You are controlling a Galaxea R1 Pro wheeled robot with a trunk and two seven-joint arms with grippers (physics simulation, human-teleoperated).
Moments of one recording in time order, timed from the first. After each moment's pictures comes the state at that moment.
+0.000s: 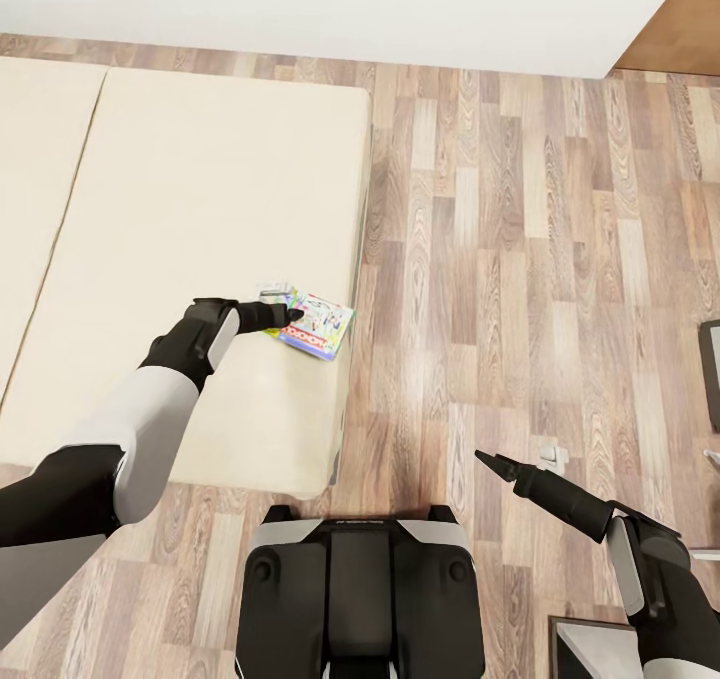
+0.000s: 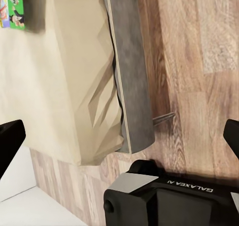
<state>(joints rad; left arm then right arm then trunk) -1.32 -0.02 0.04 -0.53 0.00 0.56 -0.26 -0.43 -0.09 -0.46 -1.19 -0.13 0.60 1.05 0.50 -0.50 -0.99</state>
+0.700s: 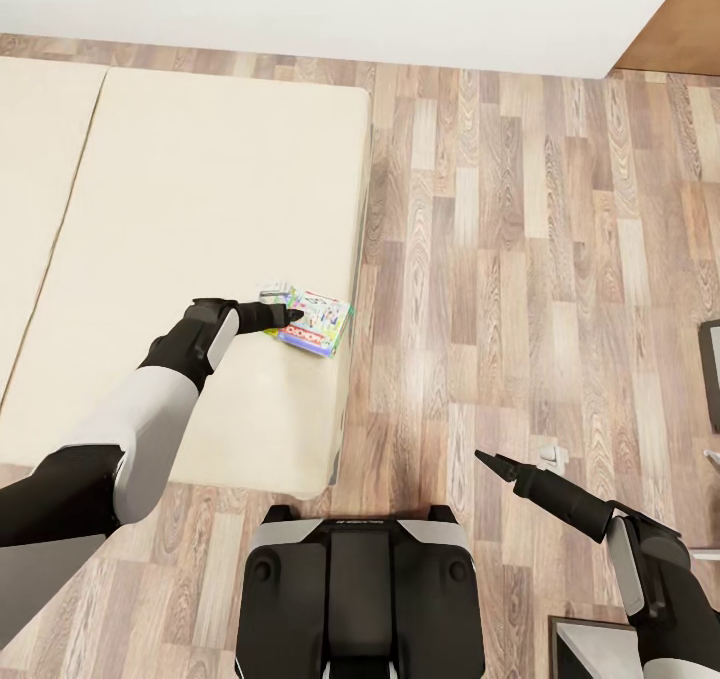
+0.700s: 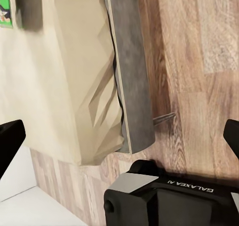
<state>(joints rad) -1.32 -0.02 0.04 -0.53 0.00 0.56 -0.26 -0.43 -0.09 -0.46 -1.19 -0.13 0.60 1.05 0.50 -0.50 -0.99</state>
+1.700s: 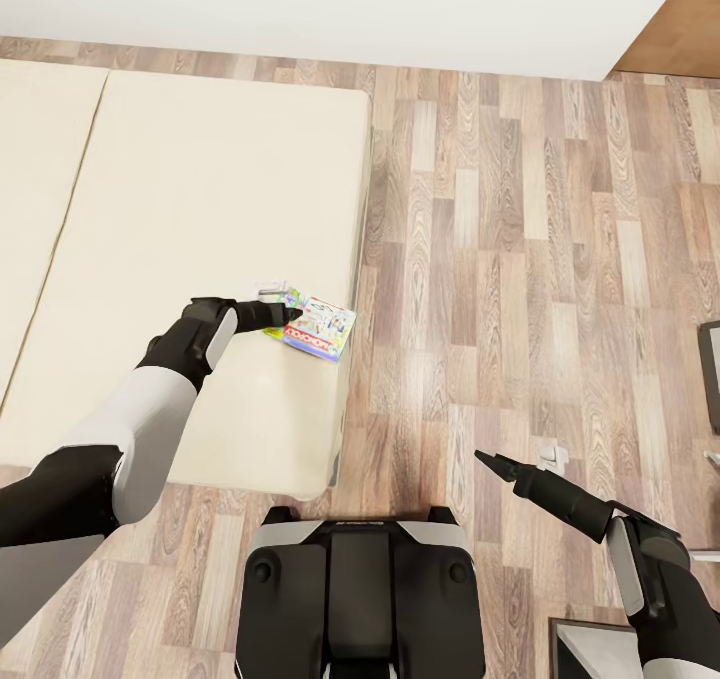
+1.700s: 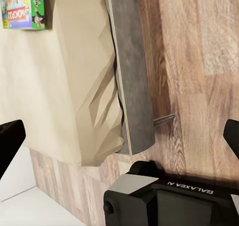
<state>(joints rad) -1.31 -0.01 0.04 -0.54 -0.01 0.56 -0.27 -0.43 -0.09 -0.46 -1.18 -0.13 0.60 1.05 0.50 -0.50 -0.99</state>
